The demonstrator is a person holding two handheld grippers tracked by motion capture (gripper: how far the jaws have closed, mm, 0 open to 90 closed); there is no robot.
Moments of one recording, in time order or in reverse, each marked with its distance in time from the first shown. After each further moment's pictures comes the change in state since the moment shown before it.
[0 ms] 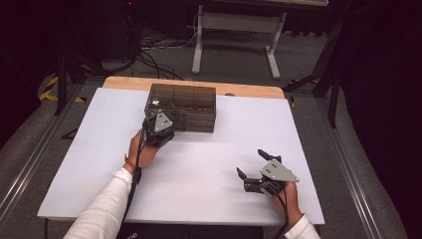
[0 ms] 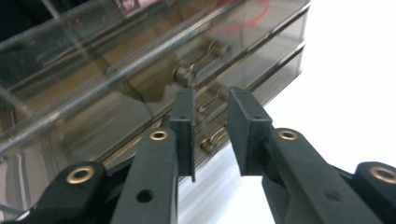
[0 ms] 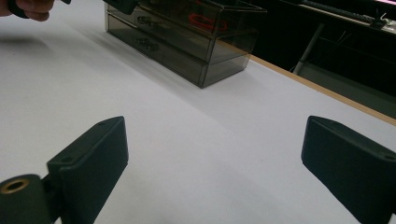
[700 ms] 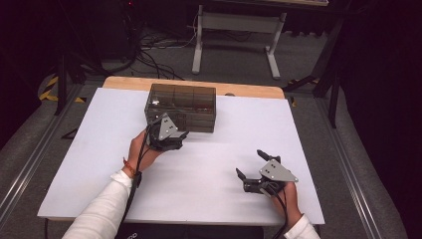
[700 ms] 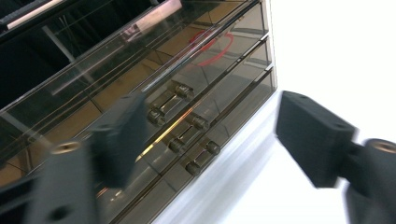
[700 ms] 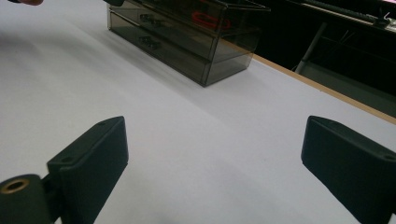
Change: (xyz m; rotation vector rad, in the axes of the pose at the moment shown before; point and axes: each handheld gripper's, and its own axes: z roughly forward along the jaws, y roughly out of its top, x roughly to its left) left arm -0.022 0.013 -0.012 -0.036 0.014 0.109; right arm 0.002 0.000 0.001 0.005 0.007 -0.004
